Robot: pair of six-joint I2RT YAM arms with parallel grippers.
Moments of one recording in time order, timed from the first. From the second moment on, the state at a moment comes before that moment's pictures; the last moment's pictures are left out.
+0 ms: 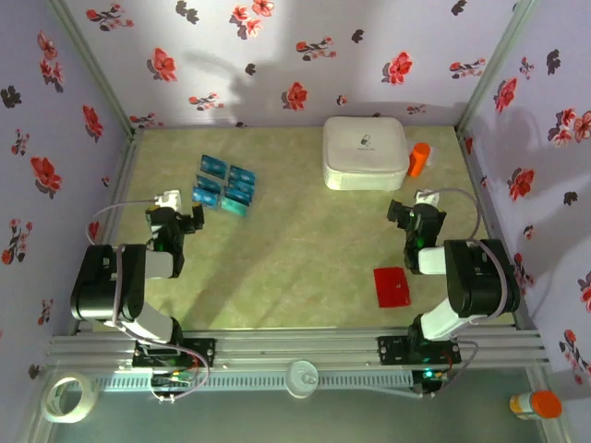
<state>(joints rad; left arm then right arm) -0.03 1.54 0.37 0.80 -0.18 0.01 0.03 1.56 0.38 0.77 0.23 0.14</state>
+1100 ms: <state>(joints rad) -0.02 1.54 0.38 0.79 -0.15 0.01 0.03 1.56 0.38 0.77 0.23 0.14</state>
